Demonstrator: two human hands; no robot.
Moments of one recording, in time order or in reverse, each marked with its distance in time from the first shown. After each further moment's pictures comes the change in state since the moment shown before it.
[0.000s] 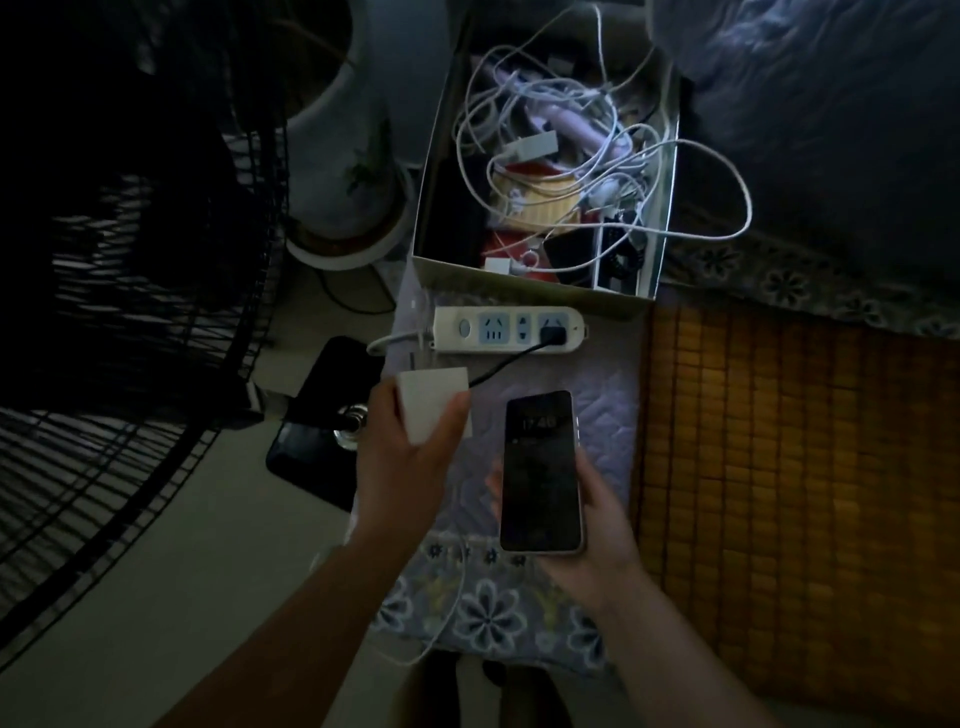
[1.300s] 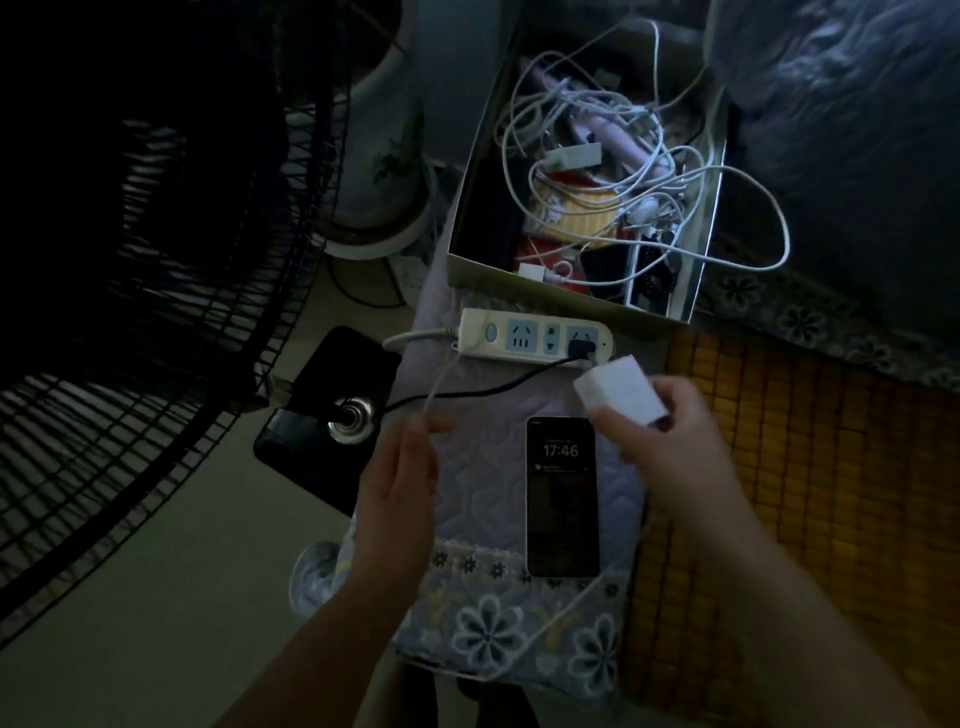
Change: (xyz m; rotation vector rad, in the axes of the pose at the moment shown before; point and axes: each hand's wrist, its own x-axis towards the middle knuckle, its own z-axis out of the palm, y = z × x) left_hand -0.019 -0.015 -0.017 -0.286 0.005 -0.185; right_hand -0.026 -0.073 0.076 -1.293 0.498 -0.503
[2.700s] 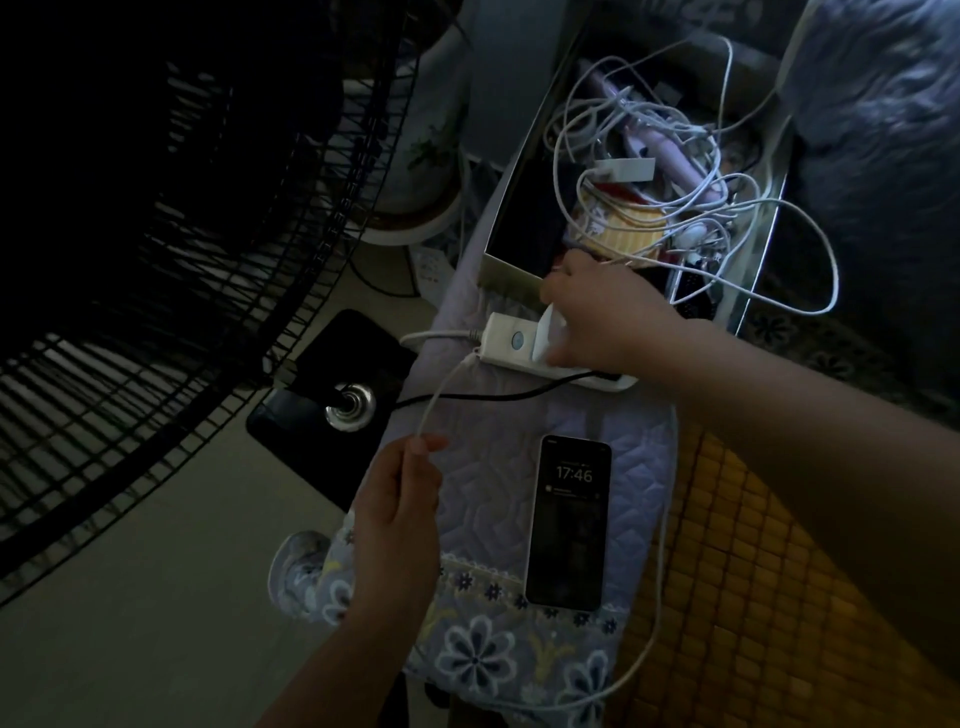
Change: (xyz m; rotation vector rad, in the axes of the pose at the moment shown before) left_hand 0.000 -0.014 0.003 -0.058 0.192 -0.021; right_hand 0.108 -0.101 0.060 -1.410 -0.306 -0.890
